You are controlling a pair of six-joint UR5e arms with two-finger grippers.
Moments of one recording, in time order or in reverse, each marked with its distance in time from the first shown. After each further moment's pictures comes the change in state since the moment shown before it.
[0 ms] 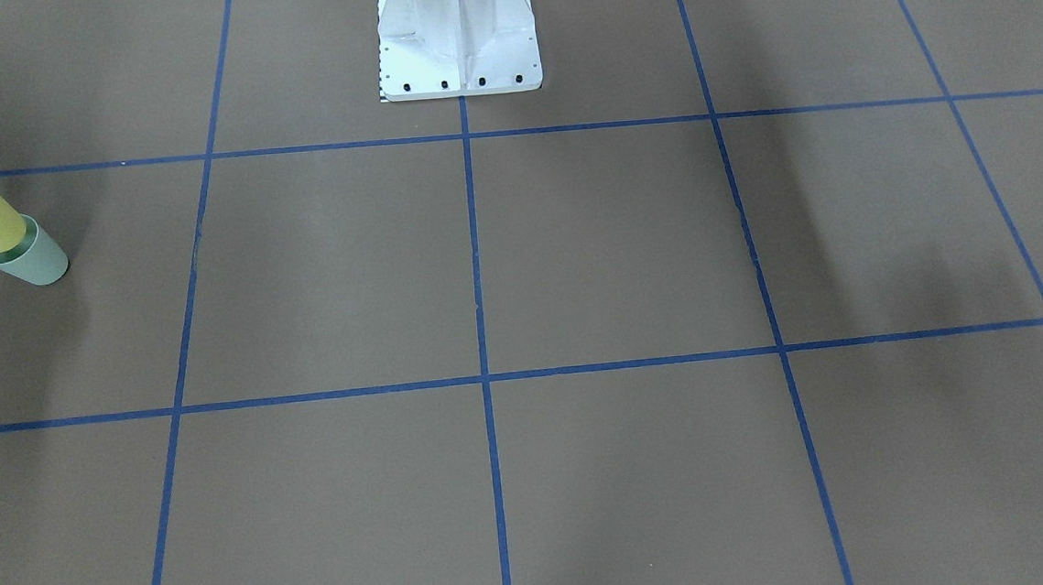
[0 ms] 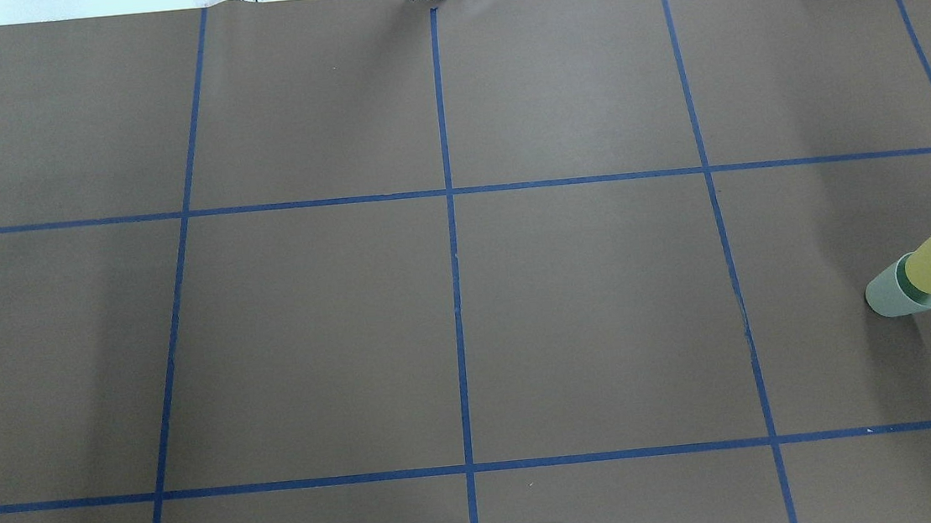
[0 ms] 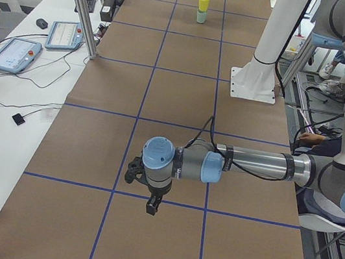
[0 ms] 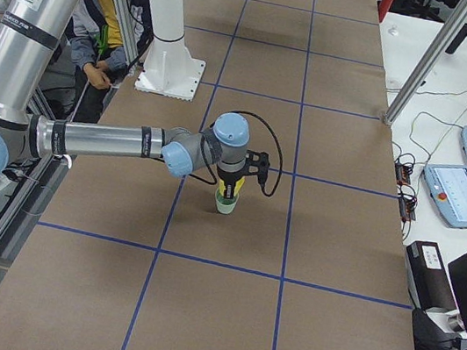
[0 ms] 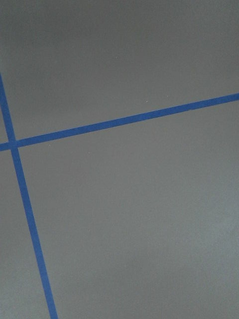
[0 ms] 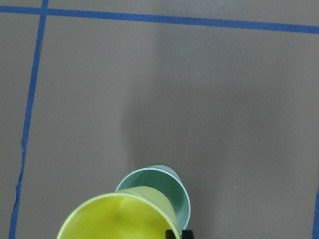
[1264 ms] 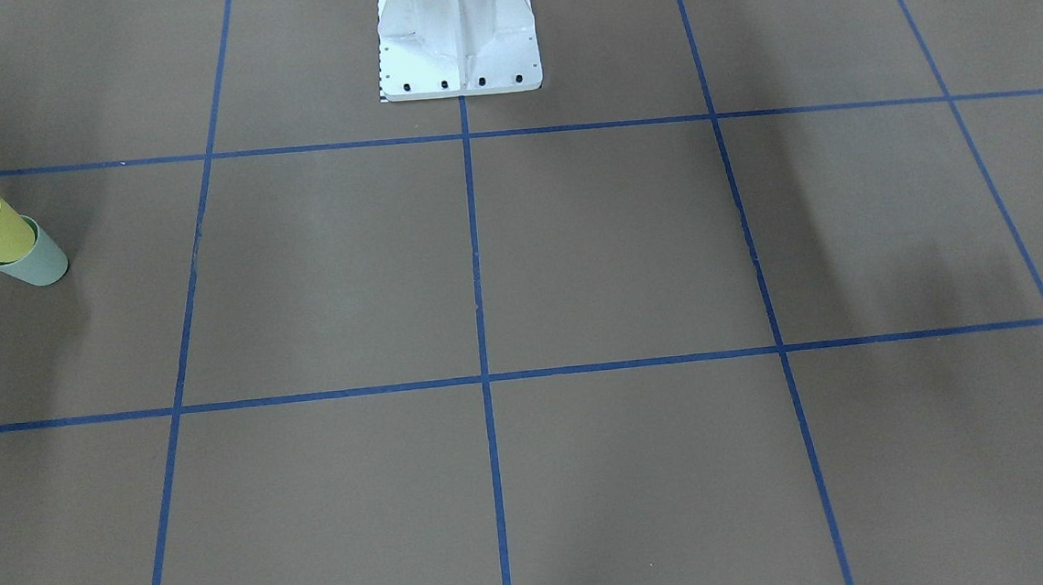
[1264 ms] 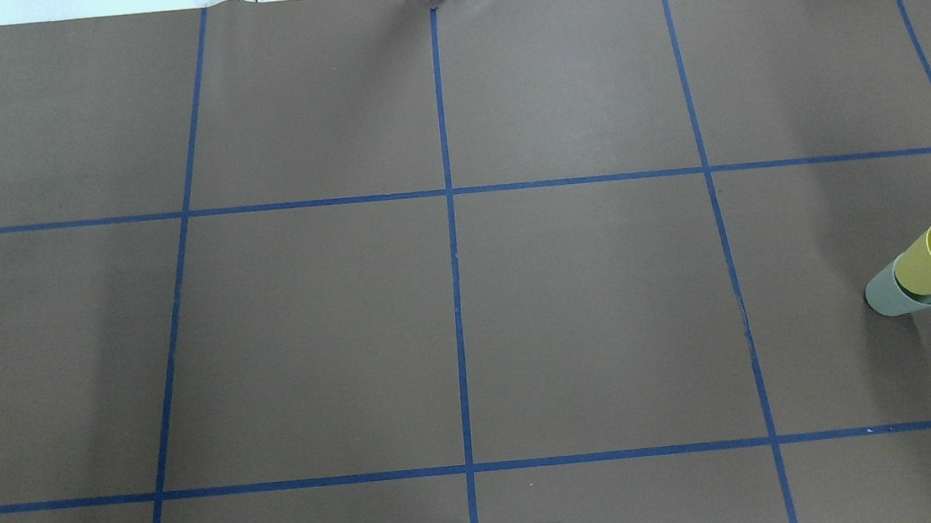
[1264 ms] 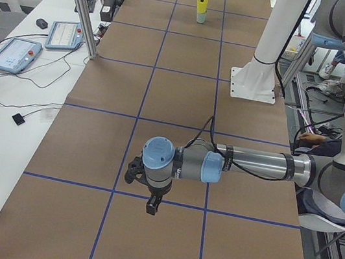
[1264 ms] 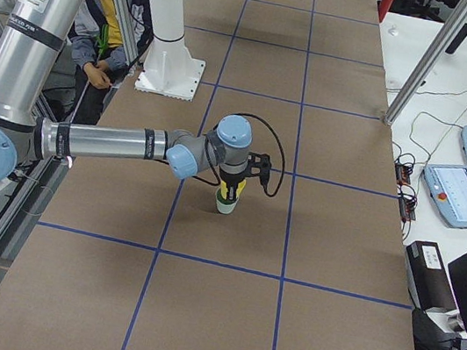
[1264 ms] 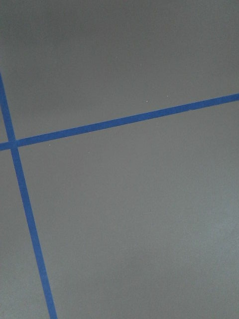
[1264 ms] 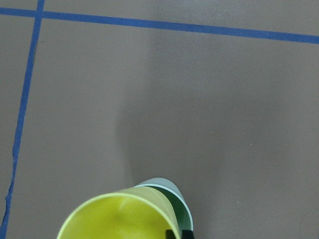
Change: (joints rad) left arm 0.000 0.000 -0.001 0.000 0.000 -0.003; right arm -0.038 0.017 -0.024 0.014 -0.037 0.001
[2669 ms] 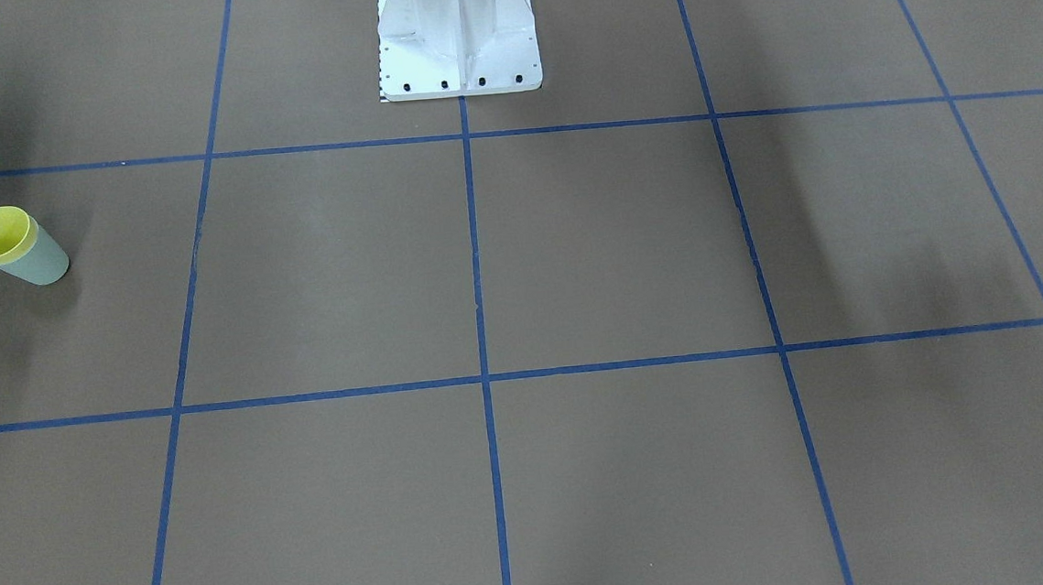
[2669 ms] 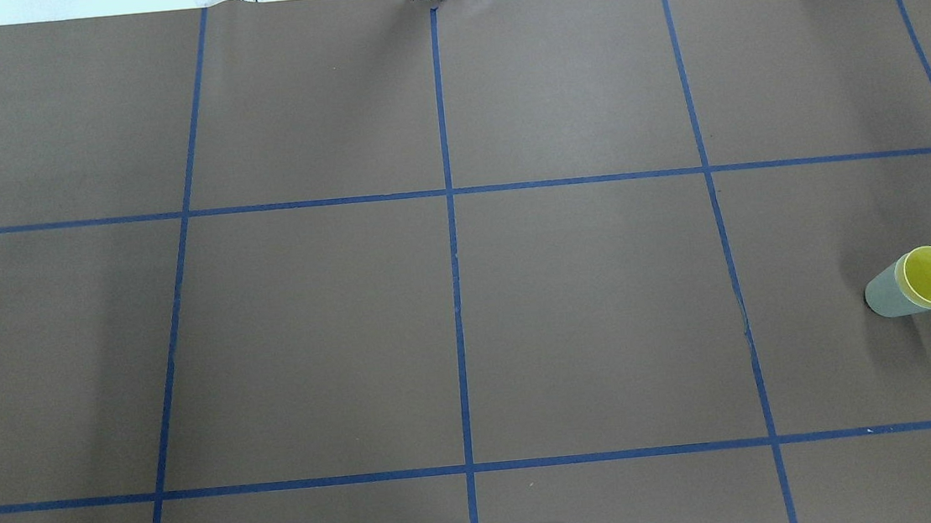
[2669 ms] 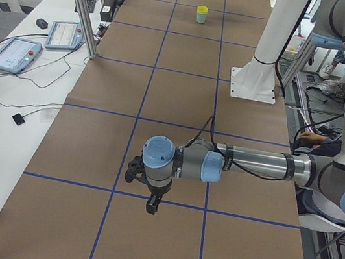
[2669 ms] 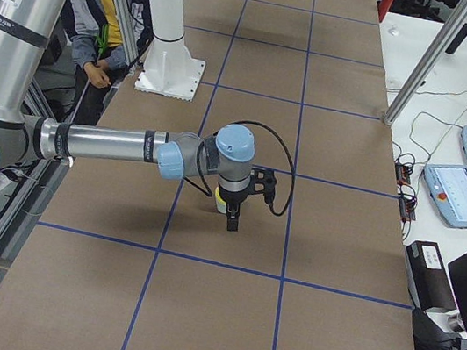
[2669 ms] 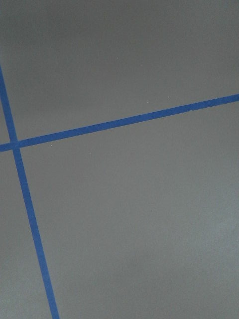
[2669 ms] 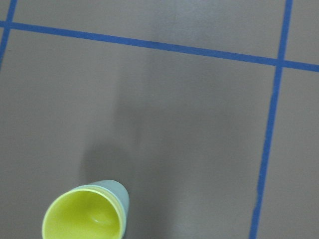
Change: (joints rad) left arm 0.000 0.000 -0.004 0.000 0.001 -0.002; right arm 0.304 0.039 -0.001 -0.345 0.002 -0.461
